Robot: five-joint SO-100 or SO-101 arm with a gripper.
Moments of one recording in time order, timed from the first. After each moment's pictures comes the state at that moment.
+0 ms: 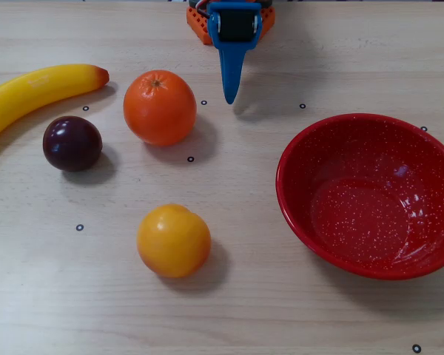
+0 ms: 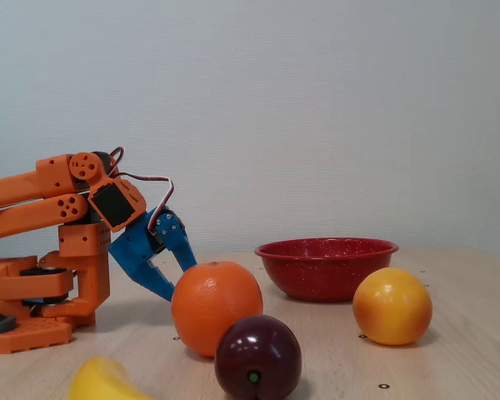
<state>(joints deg) -0.8 189.9 176.8 67.2 0.4</state>
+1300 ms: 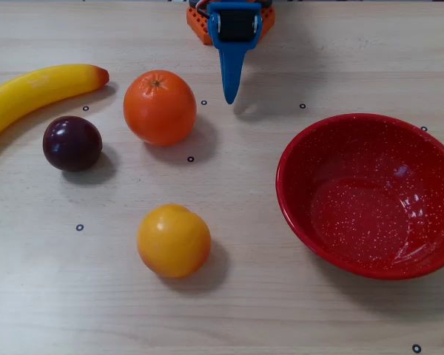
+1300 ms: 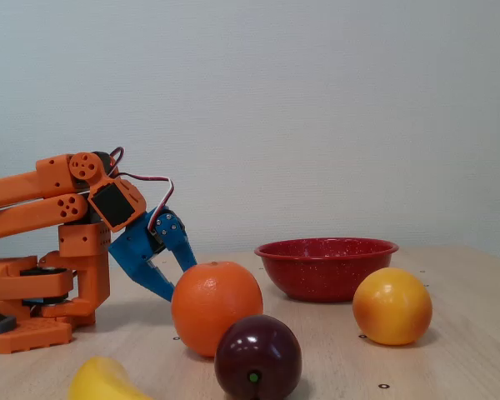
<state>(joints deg) -0.8 189.9 176.8 67.2 0.4</state>
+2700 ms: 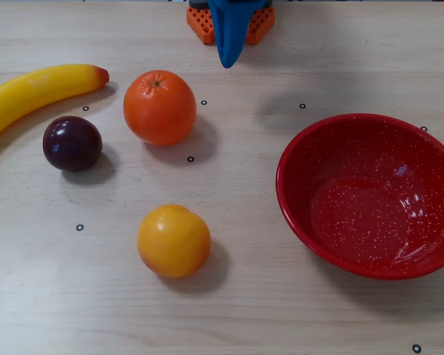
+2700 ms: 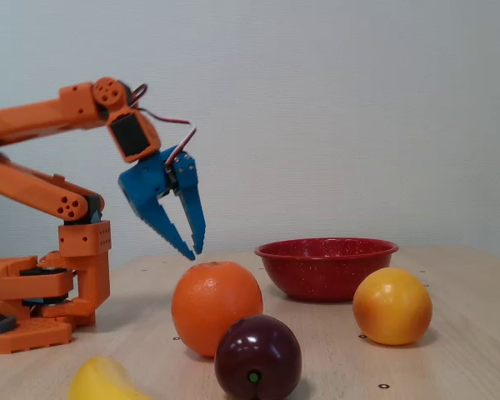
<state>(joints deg) -0.2 151.9 136.1 78.2 -15.4</state>
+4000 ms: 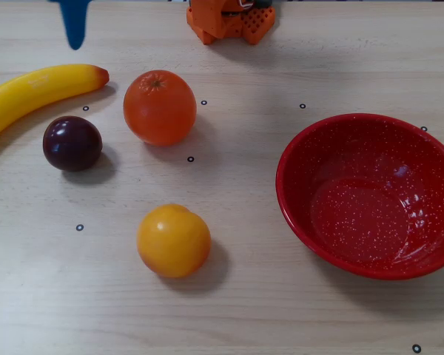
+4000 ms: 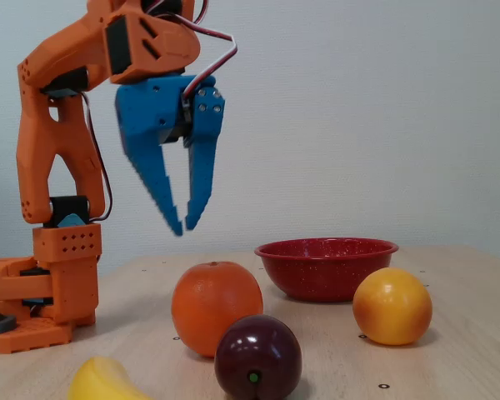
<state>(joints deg) 42.1 95.1 75.8 94.6 -57.0</state>
